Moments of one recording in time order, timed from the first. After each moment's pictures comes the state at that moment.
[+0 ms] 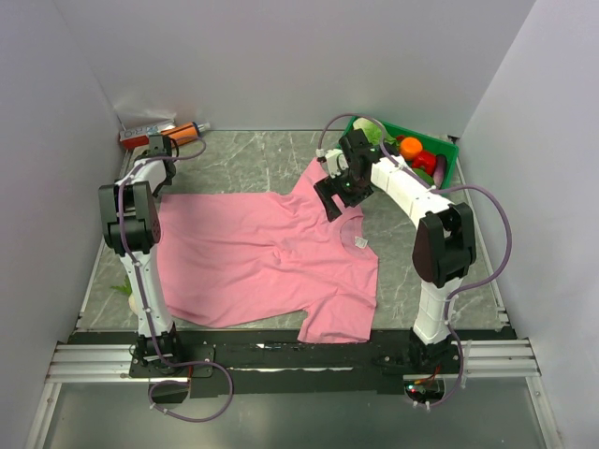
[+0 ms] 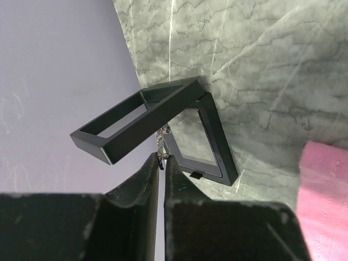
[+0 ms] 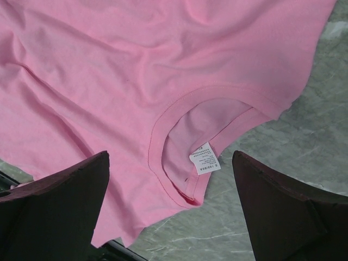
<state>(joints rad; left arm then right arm) 0.12 2.28 1.76 -0.51 -0.64 0.64 0.38 1.92 1.70 -0.98 -0.22 -0.25</state>
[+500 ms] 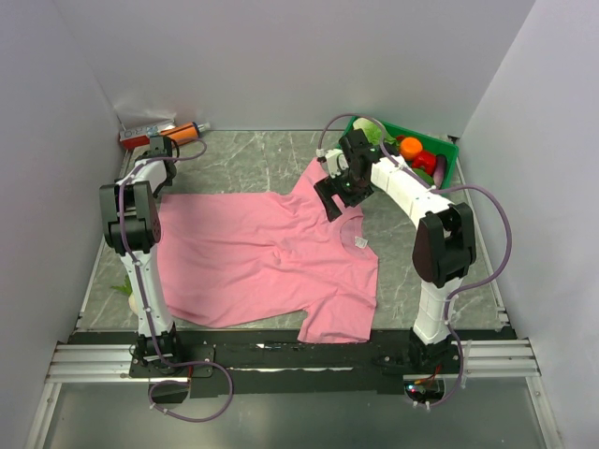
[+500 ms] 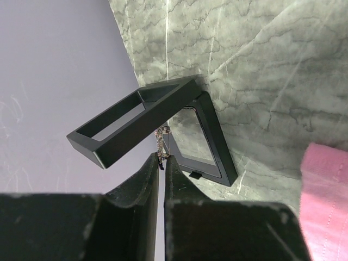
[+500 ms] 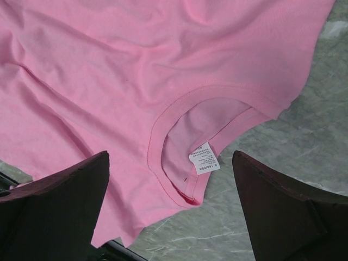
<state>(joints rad) 0.12 2.29 1.76 -0.51 -0.65 0.66 0.38 1.92 1.70 -0.98 -0.22 -0.25</state>
